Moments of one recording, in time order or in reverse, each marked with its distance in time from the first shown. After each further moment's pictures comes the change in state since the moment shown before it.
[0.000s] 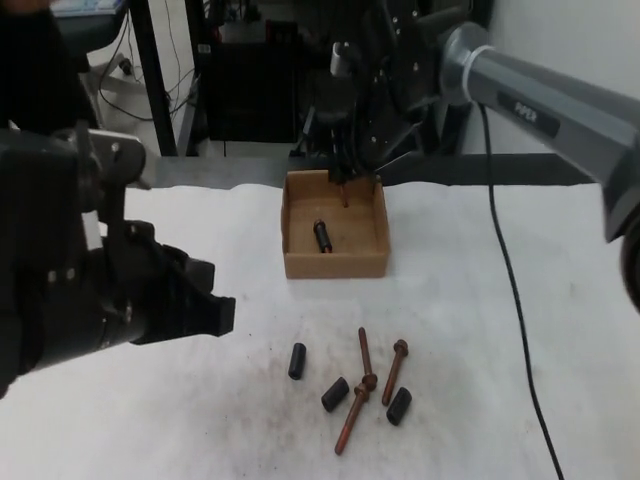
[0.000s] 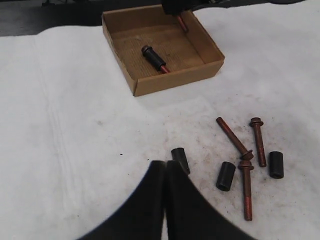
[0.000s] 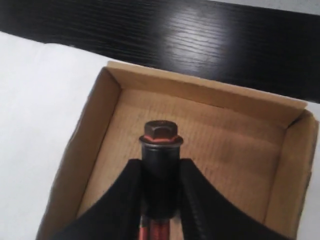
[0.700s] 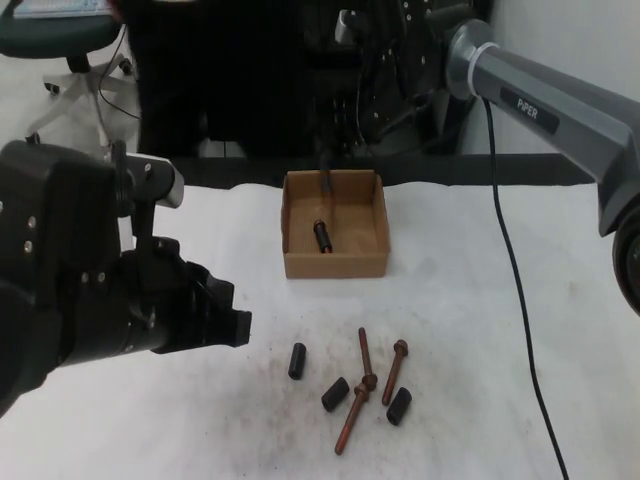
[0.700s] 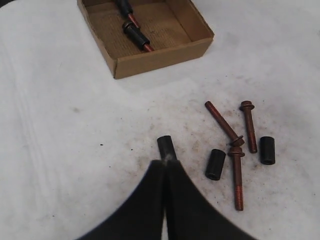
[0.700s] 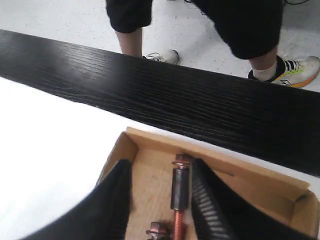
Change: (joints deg) left arm 0.0 5.0 0.0 -2.6 3.9 0.2; right arm -2.0 0.8 -1.8 -8.1 -5.8 -0.4
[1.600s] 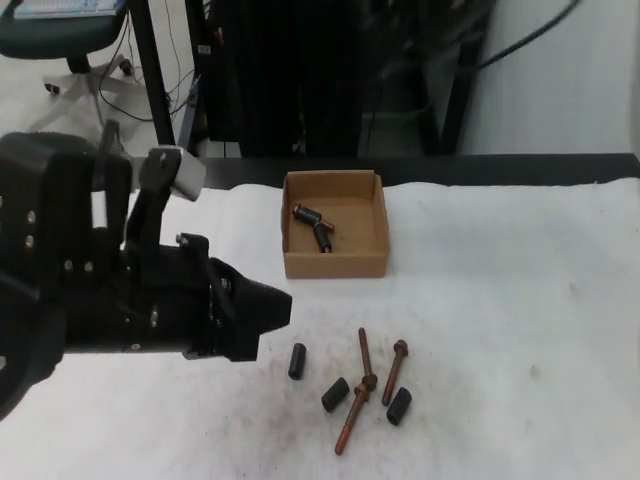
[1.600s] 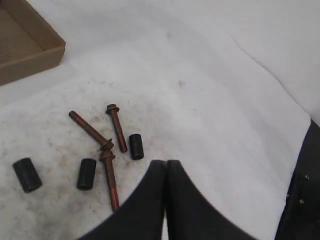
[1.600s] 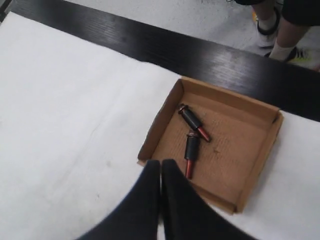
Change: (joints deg) left arm 0.1 0.9 0.0 -5.6 26.7 -0.9; right arm -0.8 -27.8 10.4 20.9 -4.9 -6.9
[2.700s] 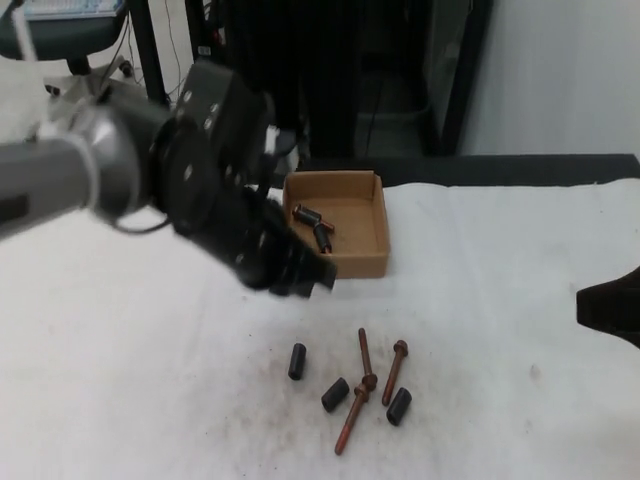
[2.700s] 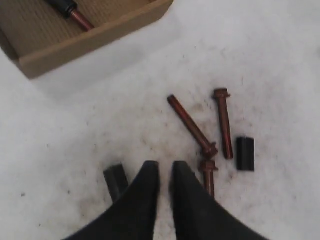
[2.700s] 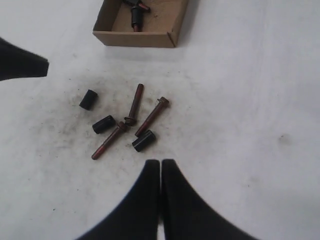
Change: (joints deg) left arm -5.3 30.8 -30.7 22.3 -21.2 4.0; right arm -12.4 -59.8 63.7 -6.8 -2.9 1.7
